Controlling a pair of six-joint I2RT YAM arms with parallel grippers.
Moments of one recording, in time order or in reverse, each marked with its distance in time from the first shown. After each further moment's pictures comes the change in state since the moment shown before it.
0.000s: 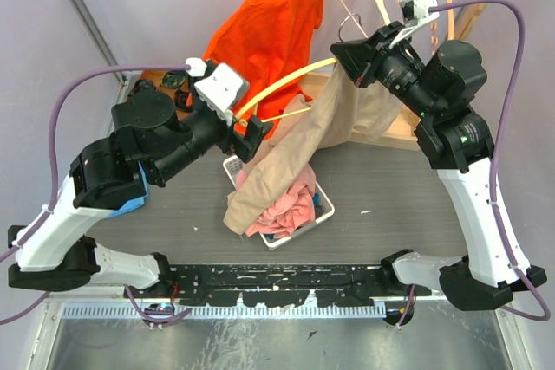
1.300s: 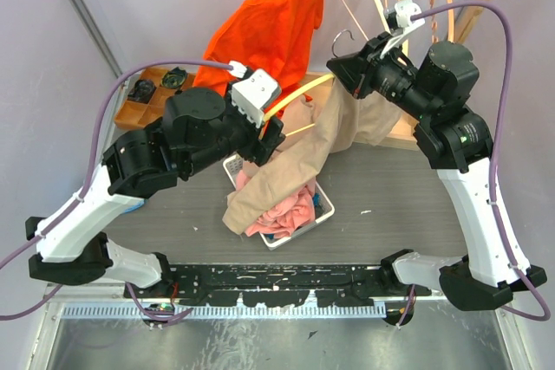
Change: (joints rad) left arm 0.037 0.108 0.036 -0.135 0.098 -0.154; right arm 0.002 0.000 -0.002 -0.120 -0.061 -0.080
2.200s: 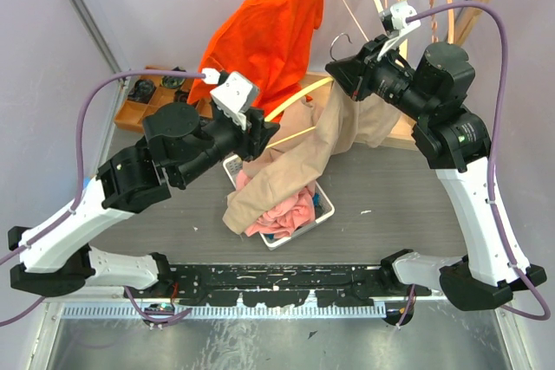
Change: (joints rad) left arm 0.001 -0.150 -0.272 0.316 -0.018 -0.019; right arm 0.005 0.000 -0.011 -0.019 0.000 -0.010
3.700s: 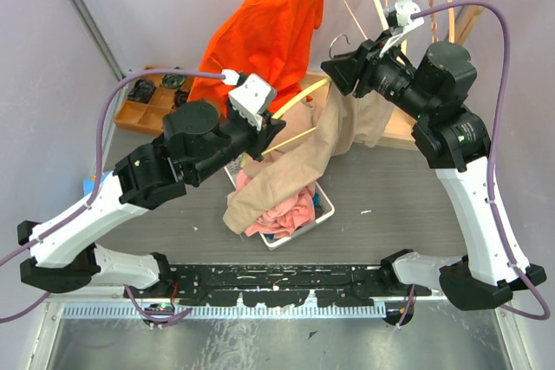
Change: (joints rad) left arm 0.000 0.051 -0.007 0.040 0.008 0.019; right arm 0.000 0.002 0.000 0.029 0.007 0.032
